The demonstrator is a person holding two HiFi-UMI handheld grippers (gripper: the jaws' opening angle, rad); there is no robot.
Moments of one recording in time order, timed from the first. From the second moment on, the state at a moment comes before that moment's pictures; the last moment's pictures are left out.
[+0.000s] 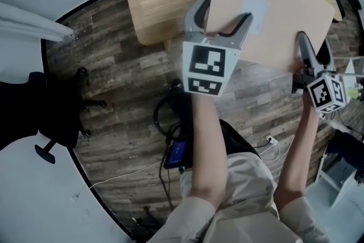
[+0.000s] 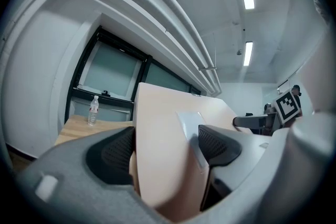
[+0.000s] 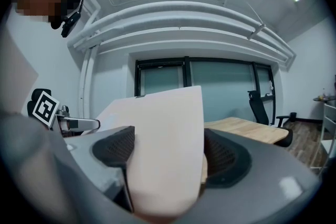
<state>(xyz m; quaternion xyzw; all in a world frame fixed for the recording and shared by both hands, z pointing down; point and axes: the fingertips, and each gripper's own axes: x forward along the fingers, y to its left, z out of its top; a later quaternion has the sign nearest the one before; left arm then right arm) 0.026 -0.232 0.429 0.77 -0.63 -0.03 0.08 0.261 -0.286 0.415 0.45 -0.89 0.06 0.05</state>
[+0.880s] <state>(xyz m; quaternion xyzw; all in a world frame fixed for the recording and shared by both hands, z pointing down) 0.003 -0.198 0.397 0.76 -0.64 -0.04 0.06 0.234 -0.260 0.383 0.44 -0.90 0.03 0.04</state>
